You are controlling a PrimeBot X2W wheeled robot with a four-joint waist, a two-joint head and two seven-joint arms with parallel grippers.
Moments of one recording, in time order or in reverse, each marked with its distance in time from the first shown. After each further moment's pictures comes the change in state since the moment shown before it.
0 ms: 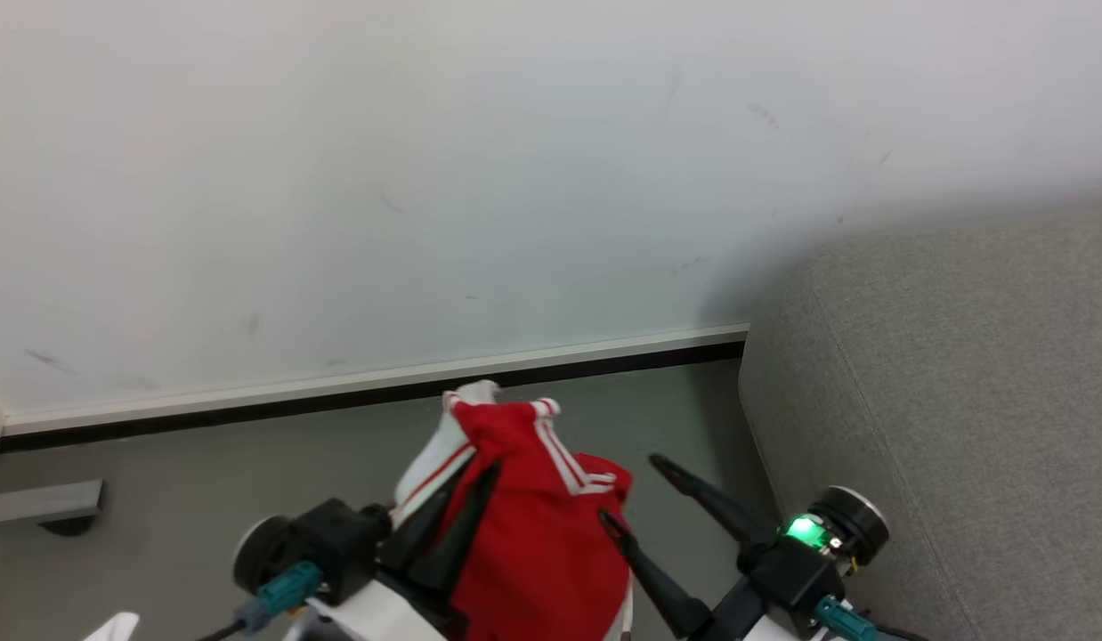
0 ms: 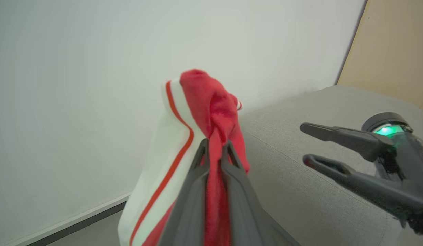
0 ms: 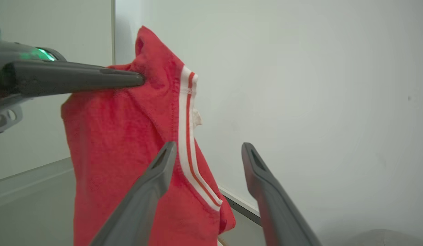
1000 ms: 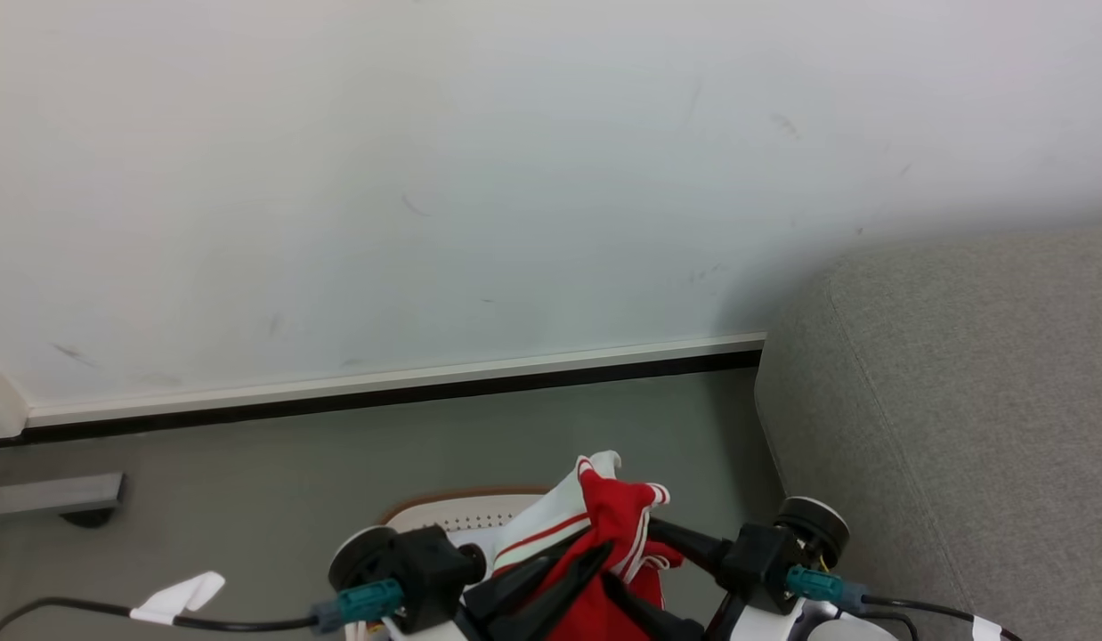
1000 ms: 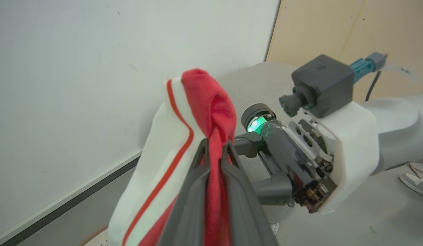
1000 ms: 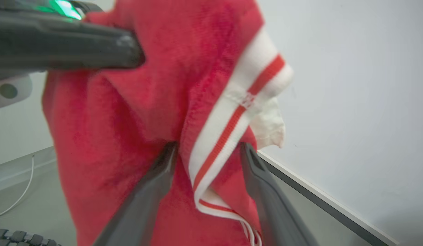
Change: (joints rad) left arm -0.129 0.184 -0.366 -0.067 -0.243 -0.008 0.025; right arm -0.276 -0.149 0.519 0.121 0.467 0.000 0.000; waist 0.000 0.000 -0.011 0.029
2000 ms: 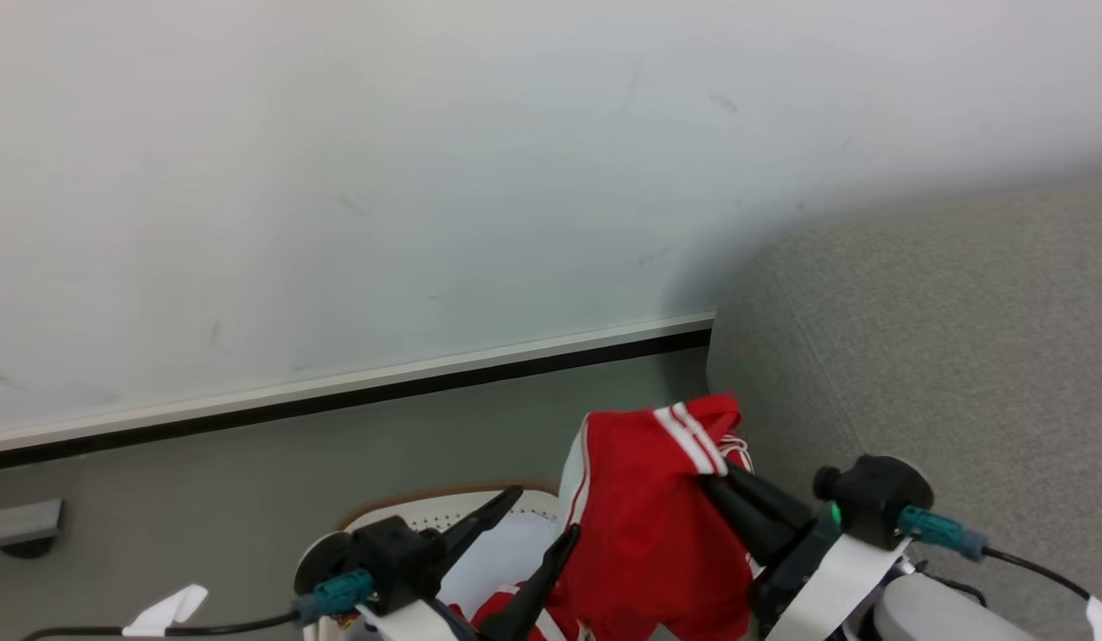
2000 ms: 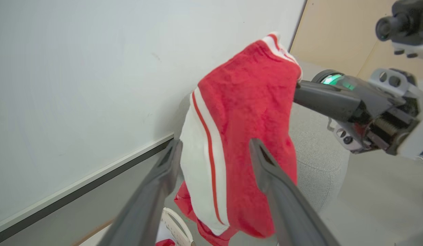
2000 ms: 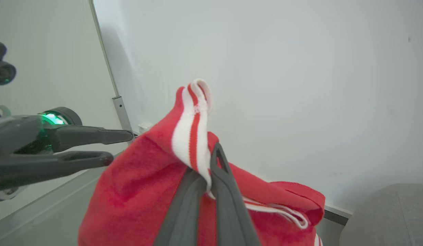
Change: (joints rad) left arm -0.016 -0.025 0.021 0.185 0.008 0.059 -0.124; right arm 0.067 -0.056 -0.230 -0.103 0.072 0.000 0.000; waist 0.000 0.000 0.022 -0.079
